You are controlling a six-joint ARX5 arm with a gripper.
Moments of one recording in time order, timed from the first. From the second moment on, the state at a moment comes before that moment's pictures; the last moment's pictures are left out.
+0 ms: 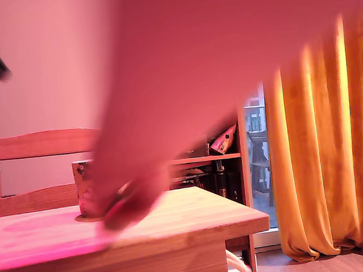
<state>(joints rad) -0.29 0.74 0.73 -0.58 0.27 -0.13</state>
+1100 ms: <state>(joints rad) -0.29 0.43 0.73 -0.68 0.21 -0.05</state>
